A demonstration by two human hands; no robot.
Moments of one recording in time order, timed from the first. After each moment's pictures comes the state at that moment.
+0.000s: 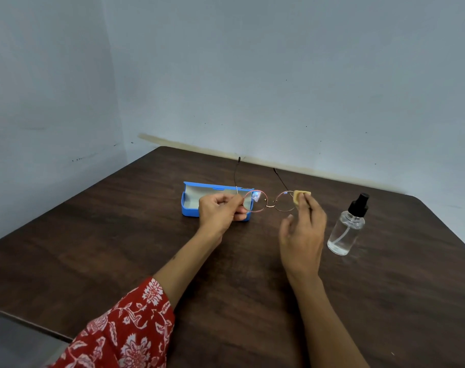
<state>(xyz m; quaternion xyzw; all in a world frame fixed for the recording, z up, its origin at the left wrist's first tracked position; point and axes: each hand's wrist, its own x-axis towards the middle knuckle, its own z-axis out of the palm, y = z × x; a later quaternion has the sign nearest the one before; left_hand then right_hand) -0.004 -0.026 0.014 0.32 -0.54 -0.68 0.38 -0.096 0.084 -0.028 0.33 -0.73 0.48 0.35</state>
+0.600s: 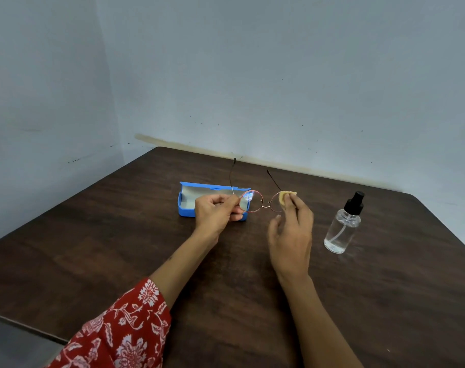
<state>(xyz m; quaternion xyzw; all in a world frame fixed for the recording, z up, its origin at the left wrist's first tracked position) -0.007 -0.028 0.011 0.33 -0.54 -0.67 0.38 -0.088 0.079 -0.031 0.36 -0.73 0.47 0.33</state>
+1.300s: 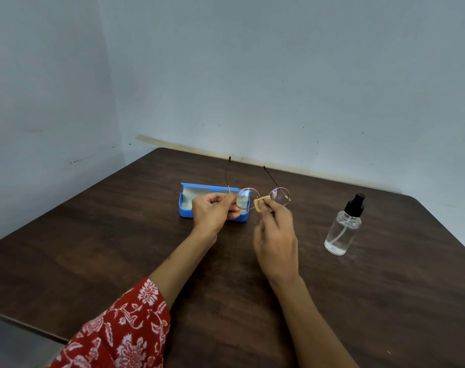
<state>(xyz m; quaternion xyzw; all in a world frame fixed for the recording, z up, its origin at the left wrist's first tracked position) -0.005 -0.036 0.008 0.33 -0.54 -0.67 0.40 -0.075 0.072 -0.031 0.46 -0.72 0.39 0.35</state>
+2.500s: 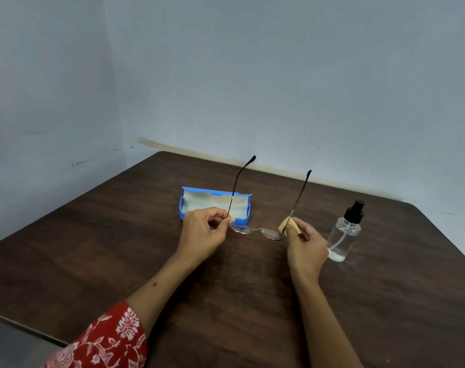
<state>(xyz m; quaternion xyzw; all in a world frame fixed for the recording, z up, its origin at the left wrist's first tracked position) 0.031 -0.036 -0.011 0.25 -0.79 -0.36 0.43 -0.101 0.096 -0.026 0.15 -0.71 0.68 0.03</state>
